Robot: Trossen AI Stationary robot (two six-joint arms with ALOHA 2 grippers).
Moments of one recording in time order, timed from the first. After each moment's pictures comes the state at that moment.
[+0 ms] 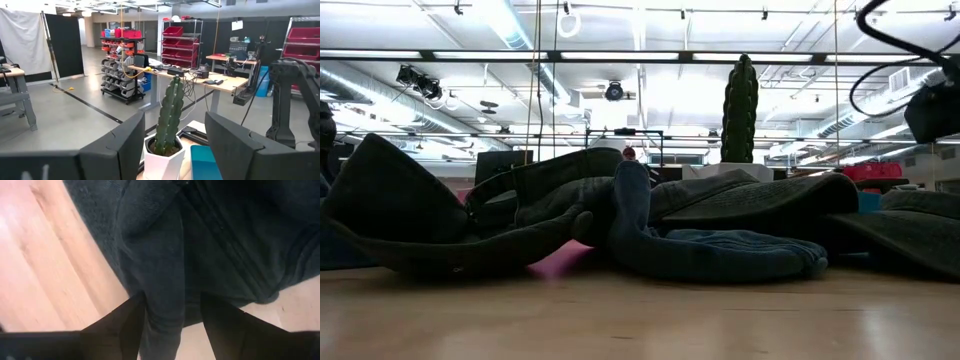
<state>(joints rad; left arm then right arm) -0.13 1.03 1.05 0.08 -0.82 -0.02 0.63 1.24 0.56 -0.60 -0.02 1.09</state>
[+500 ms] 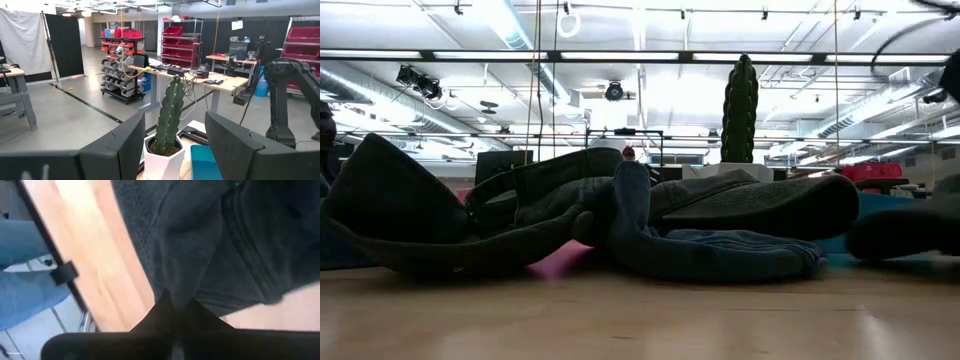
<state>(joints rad) -0.13 1.03 1.05 0.08 -0.82 -0.01 0.69 1.13 0.62 -0.67 -0.22 1.14</state>
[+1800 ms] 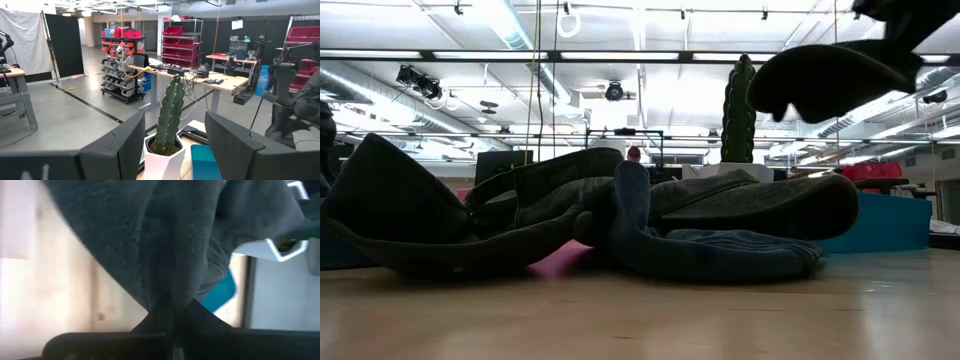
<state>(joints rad) -0.13 1.03 1.05 0.07 -0.82 -0.01 0.36 1.07 1.23 -1.55 0.44 0.20</state>
